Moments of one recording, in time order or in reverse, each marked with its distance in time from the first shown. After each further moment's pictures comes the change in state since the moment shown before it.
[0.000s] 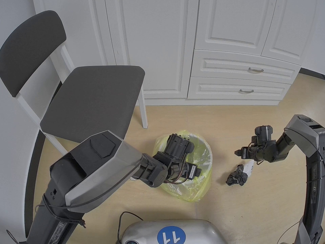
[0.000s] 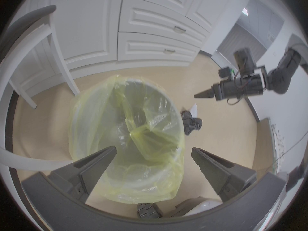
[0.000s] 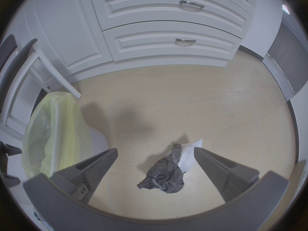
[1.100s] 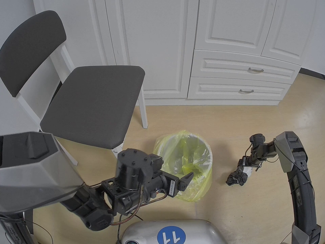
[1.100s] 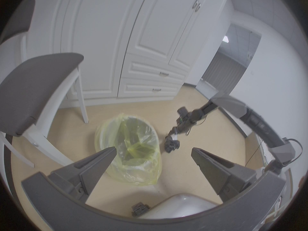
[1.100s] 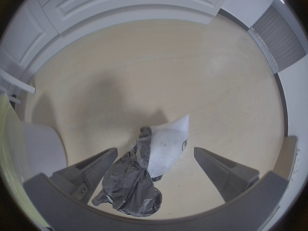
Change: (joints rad) left arm -0.063 -0.463 0.909 -0.803 0.020 0.005; right arm -0.099 0.440 -0.756 0.625 -0.082 0.086
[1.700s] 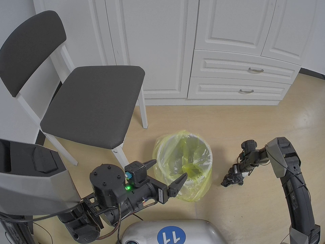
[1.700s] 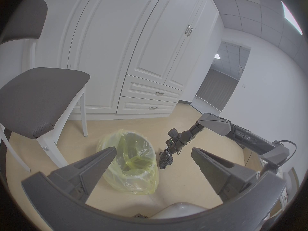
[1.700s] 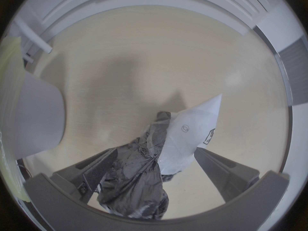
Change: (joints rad) left arm -0.004 0.007 0.259 -0.466 0.001 0.014; right arm 0.061 0.077 -0.024 -0.030 0.069 -0.243
